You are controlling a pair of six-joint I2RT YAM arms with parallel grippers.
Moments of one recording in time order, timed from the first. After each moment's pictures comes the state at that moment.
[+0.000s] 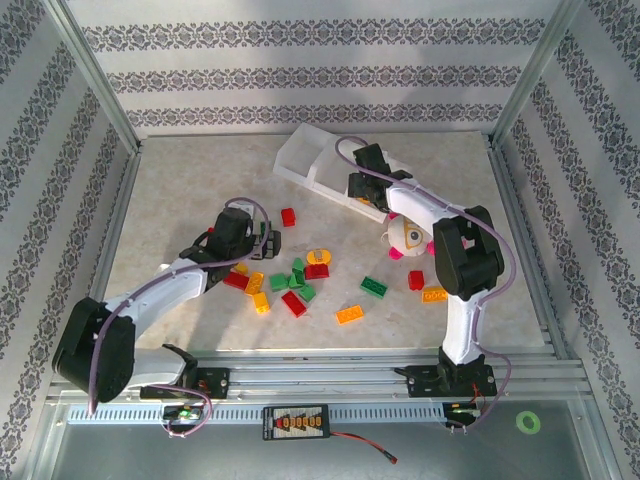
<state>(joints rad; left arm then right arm) -0.43 1.32 0.75 -0.18 -0.13 -0.36 0.38 1.96 1.47 -0.39 0.25 0.38</state>
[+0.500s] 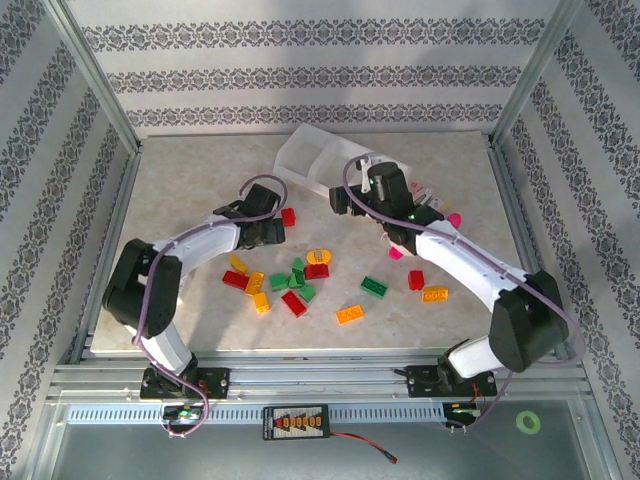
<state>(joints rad) -0.43 1.72 1.12 -0.50 -0.20 -0.56 0.52 1.44 1.07 -0.17 0.07 0.26</state>
